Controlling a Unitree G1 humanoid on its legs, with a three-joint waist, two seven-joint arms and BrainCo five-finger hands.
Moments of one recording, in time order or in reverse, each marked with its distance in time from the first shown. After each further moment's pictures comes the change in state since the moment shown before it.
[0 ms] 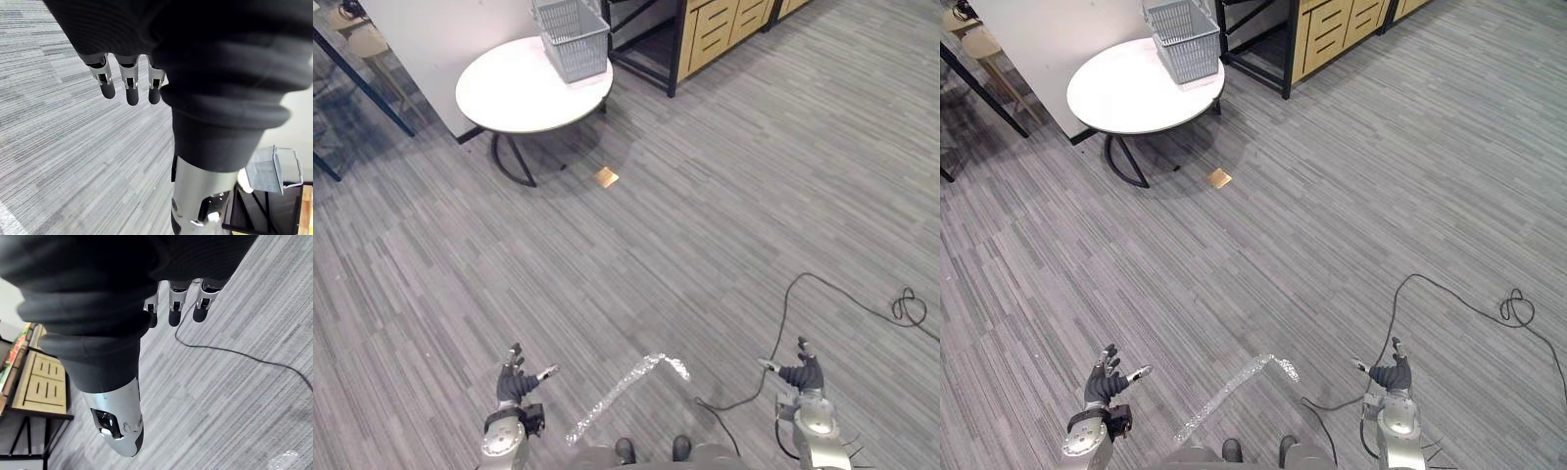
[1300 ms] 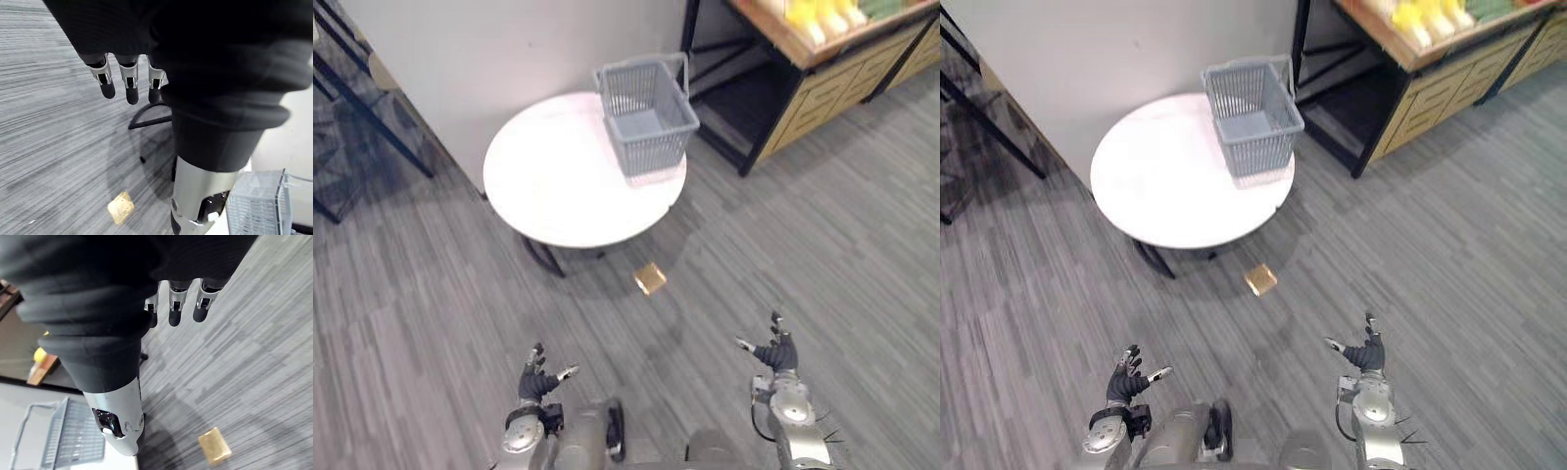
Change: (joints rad) left arm -0.025 0.000 -0.121 0.086 0.011 0.012 0.016; right arm -0.032 0.049 0.169 -0.121 -0.025 -0.002 -0.001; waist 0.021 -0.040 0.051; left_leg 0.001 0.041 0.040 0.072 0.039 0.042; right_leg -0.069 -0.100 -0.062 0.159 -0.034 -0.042
